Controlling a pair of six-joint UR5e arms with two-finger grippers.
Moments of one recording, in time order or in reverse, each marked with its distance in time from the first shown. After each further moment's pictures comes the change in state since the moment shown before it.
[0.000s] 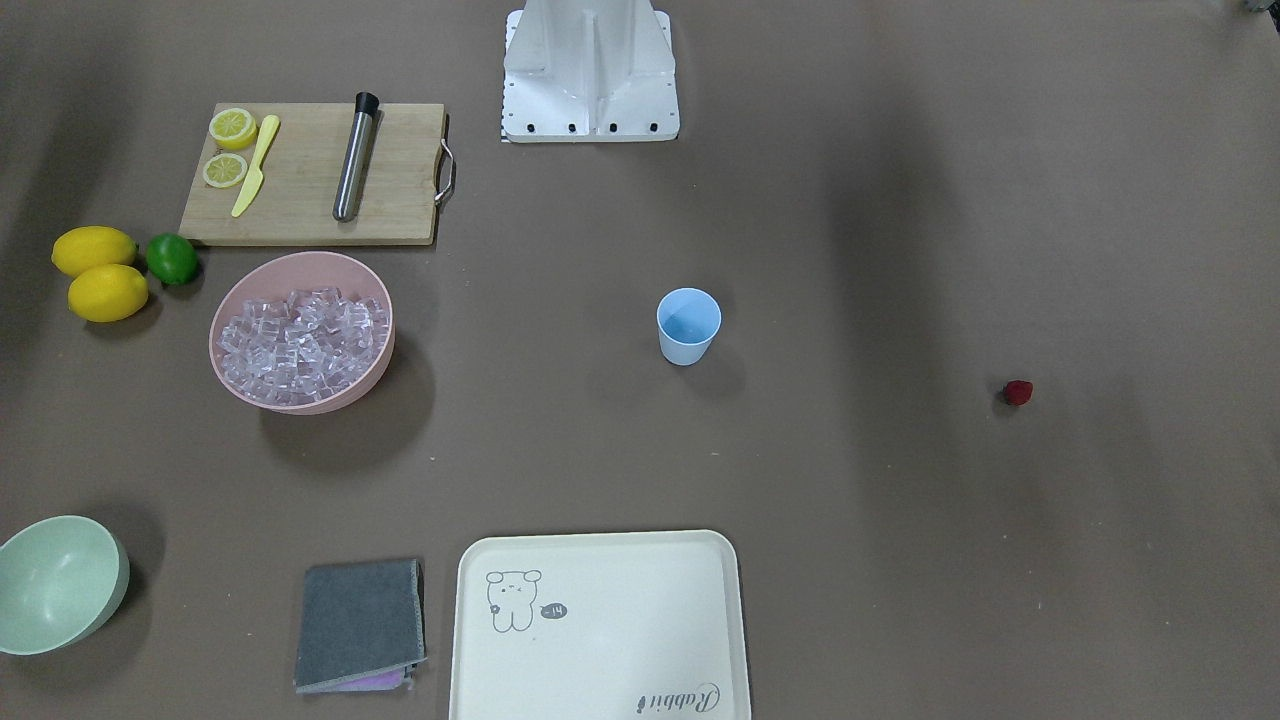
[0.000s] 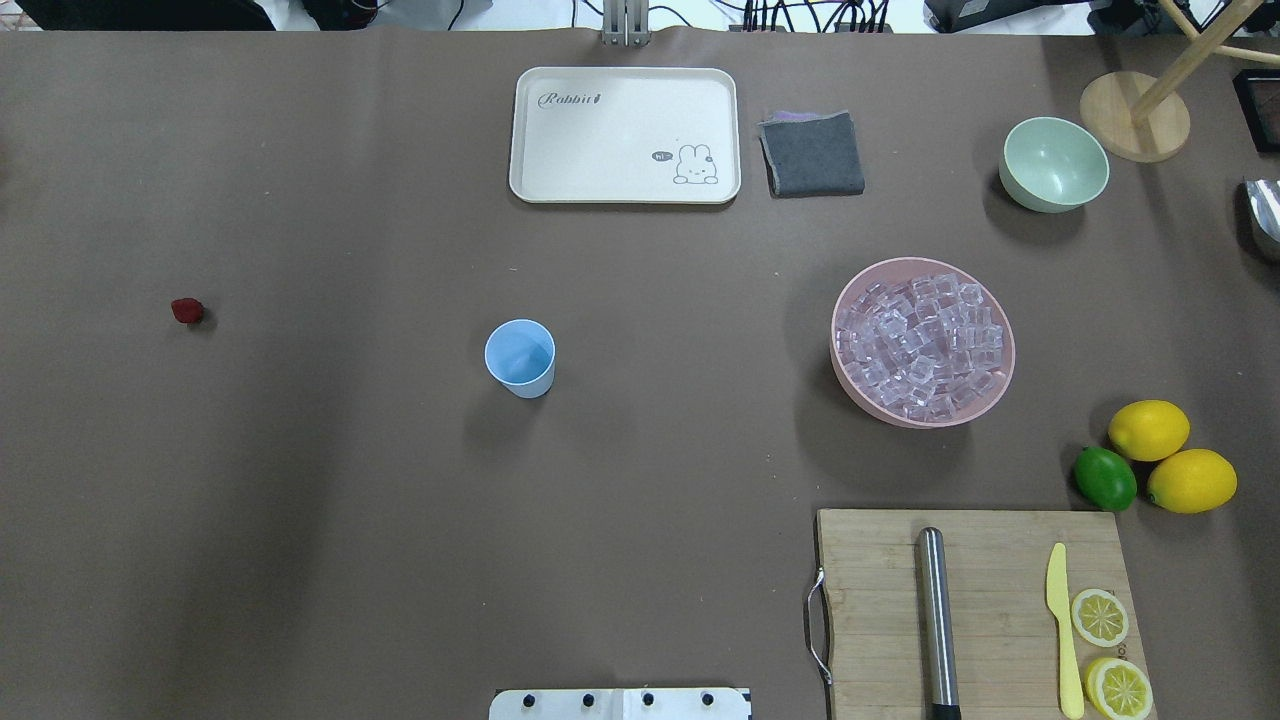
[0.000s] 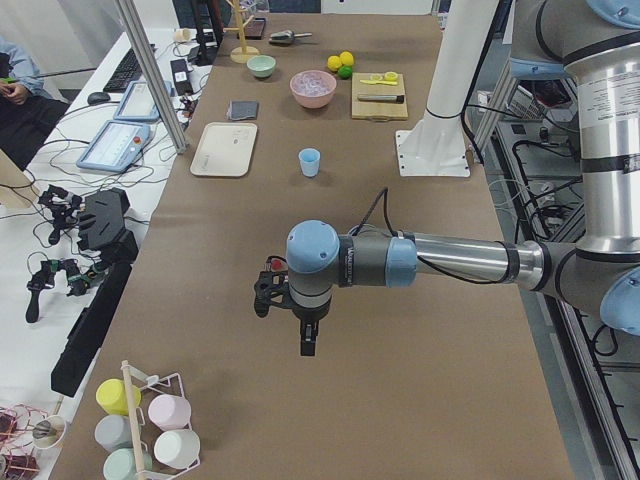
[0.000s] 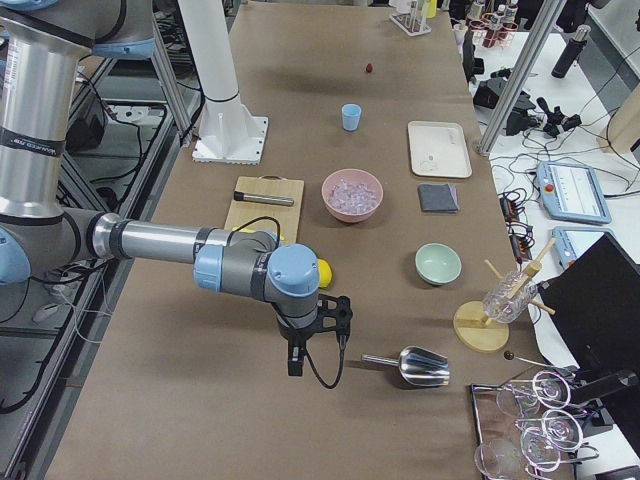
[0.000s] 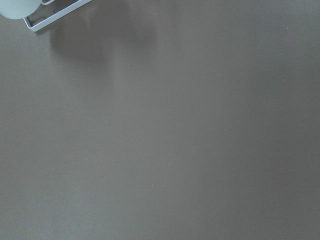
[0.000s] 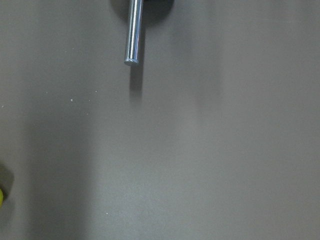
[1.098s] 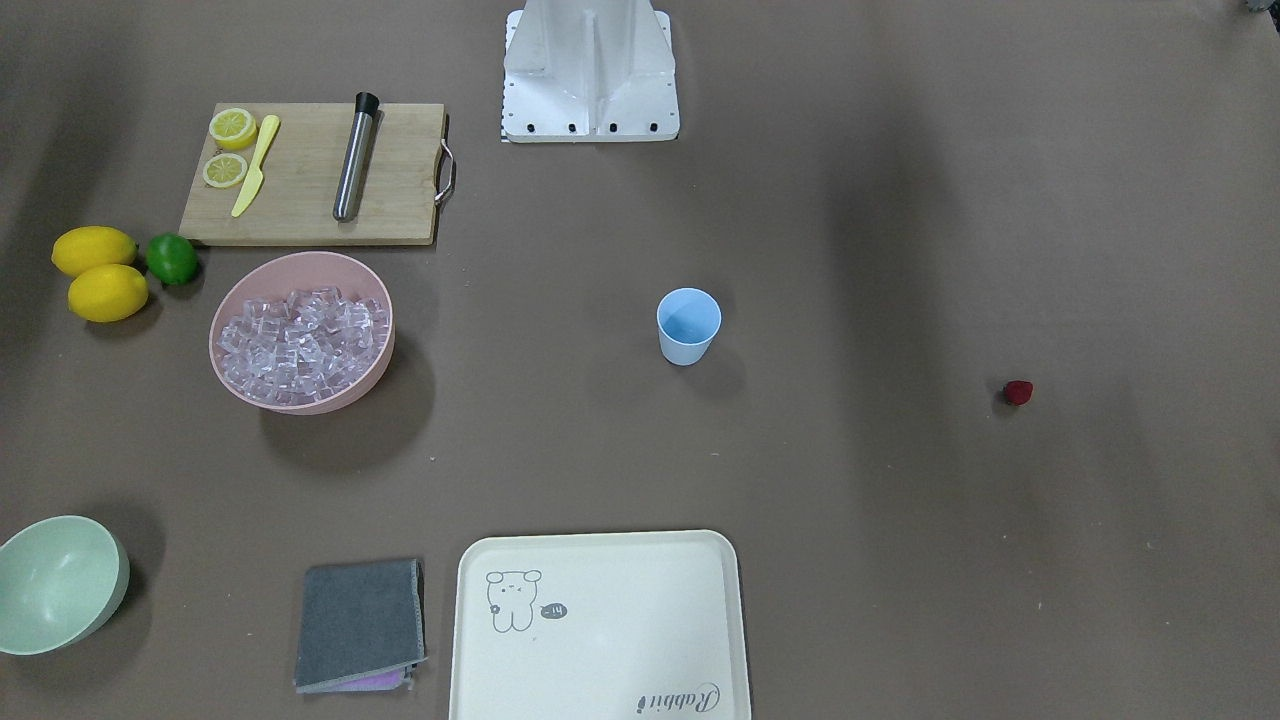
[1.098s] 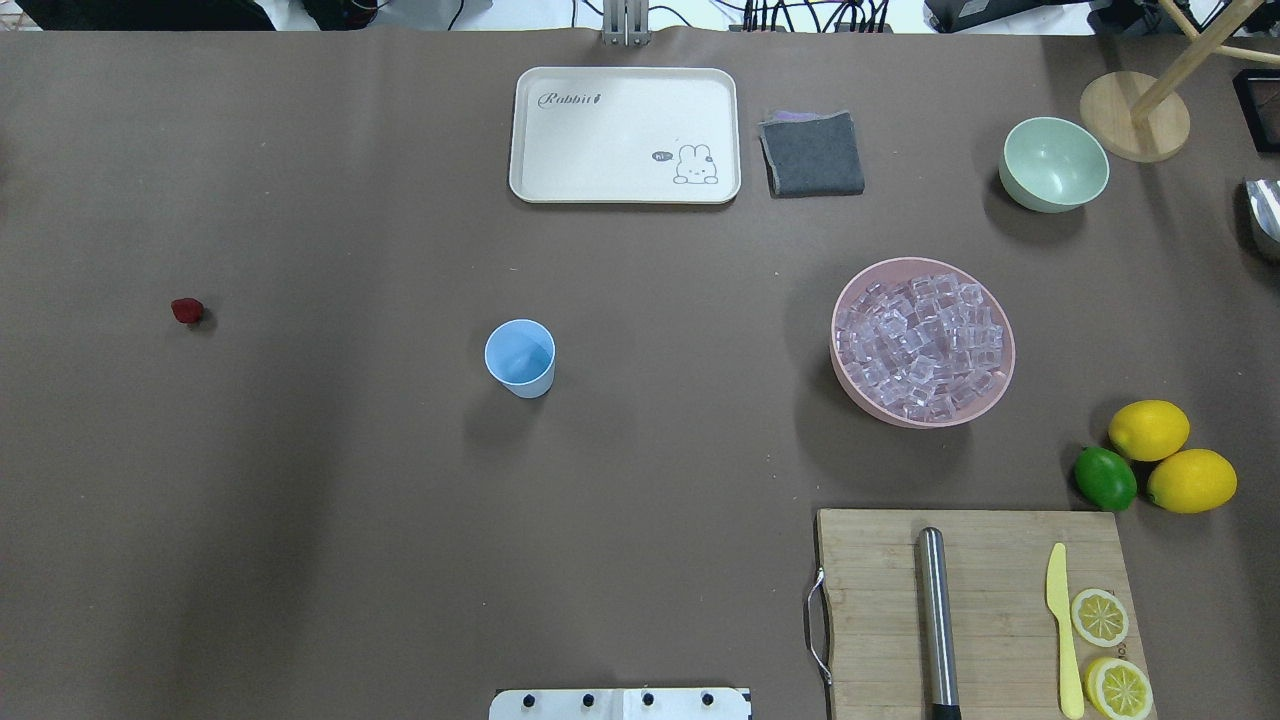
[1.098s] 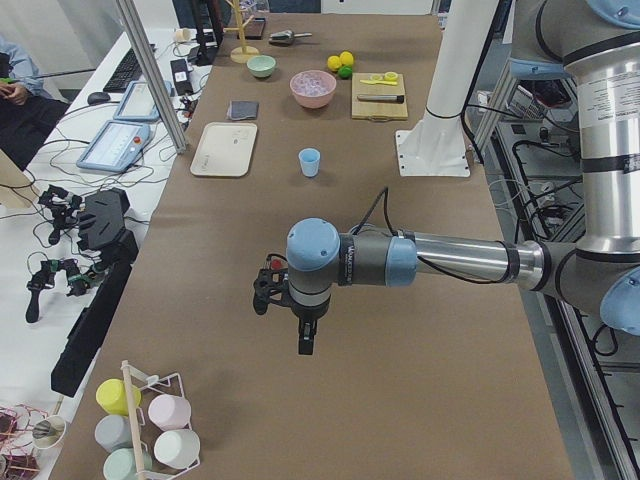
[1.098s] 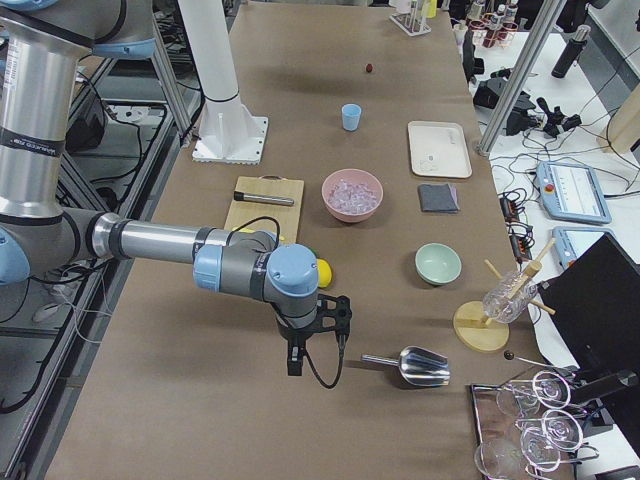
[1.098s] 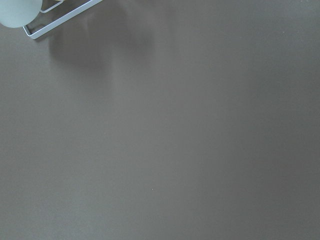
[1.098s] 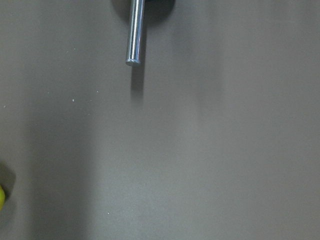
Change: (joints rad) left arm 0.001 0.002 -0.003 -0.018 0.005 0.001; right arm 0.000 0.000 0.003 0.000 0.004 0.000
